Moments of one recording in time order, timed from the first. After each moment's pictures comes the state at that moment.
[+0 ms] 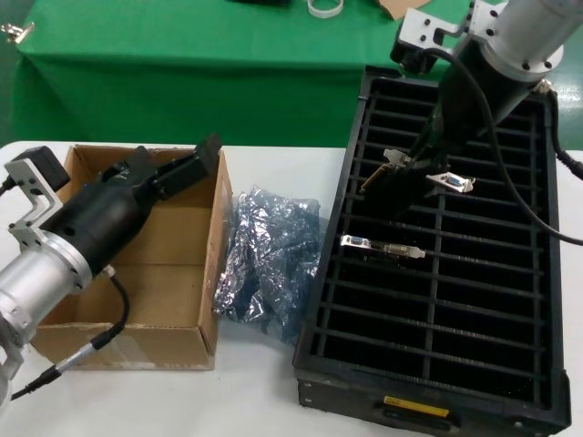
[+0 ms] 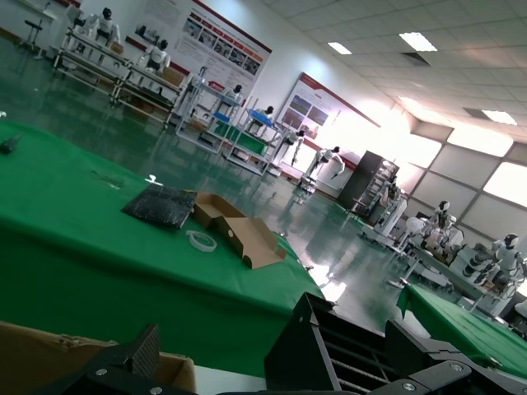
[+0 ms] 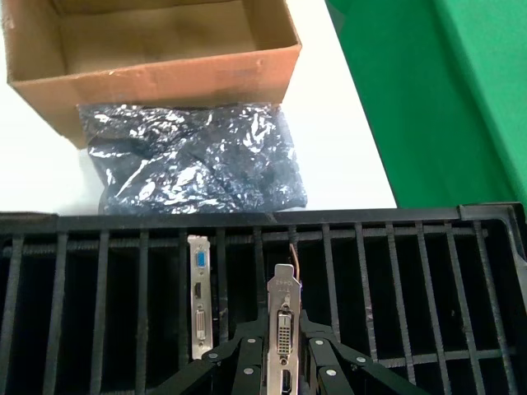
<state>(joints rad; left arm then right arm) -0.53 -0.52 1.75 -1.27 -1.96 0.41 -0.54 1.81 0.00 -2.74 0.16 1.35 -1.28 0.36</state>
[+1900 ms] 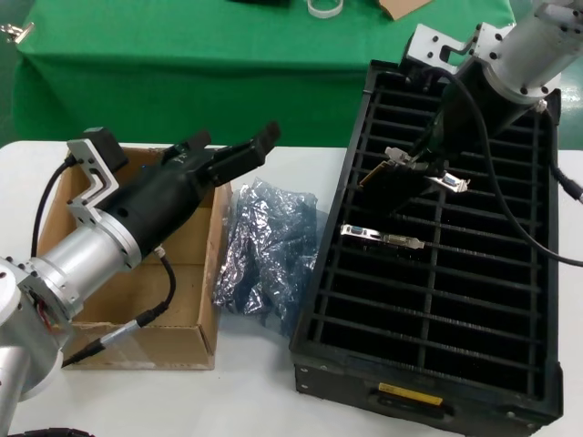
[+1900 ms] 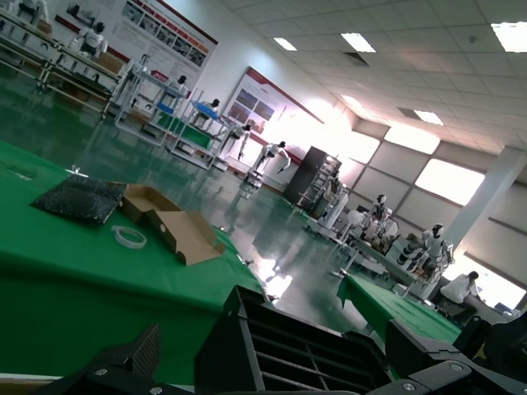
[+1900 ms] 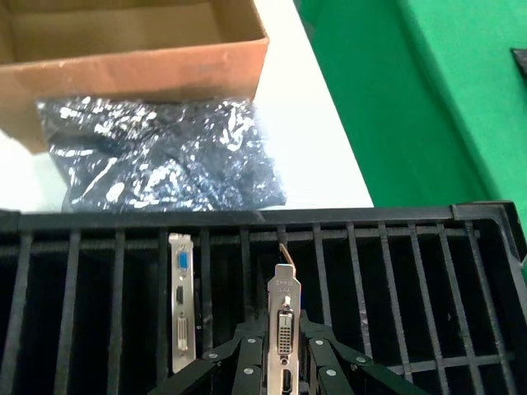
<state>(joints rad) -0.66 -0.39 1.73 -1.10 -2.00 0.58 -0.38 1.76 0.00 -2.75 0.09 1.41 -1.14 0.30</state>
